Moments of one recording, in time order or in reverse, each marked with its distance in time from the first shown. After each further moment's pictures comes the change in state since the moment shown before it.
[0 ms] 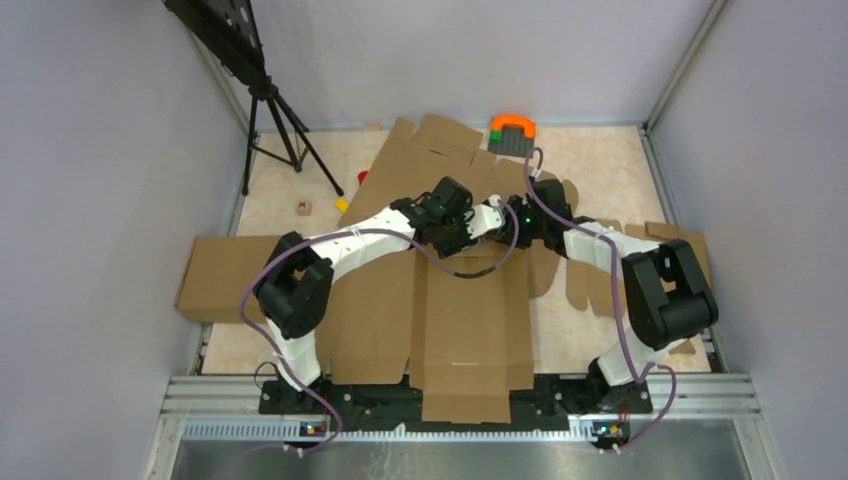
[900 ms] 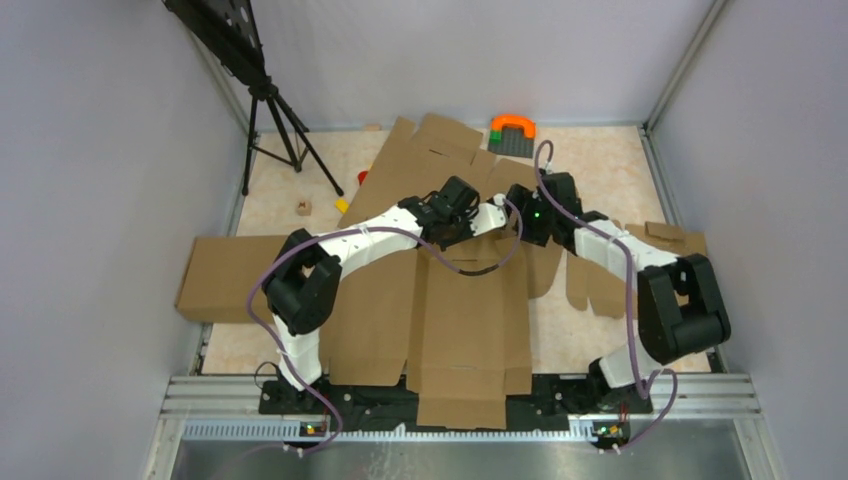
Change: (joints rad) left arm -0.013 0.061 0.053 -0.005 -0.129 0.033; right arm -0.024 -0.055 0.041 -0.117 0.078 -0.063
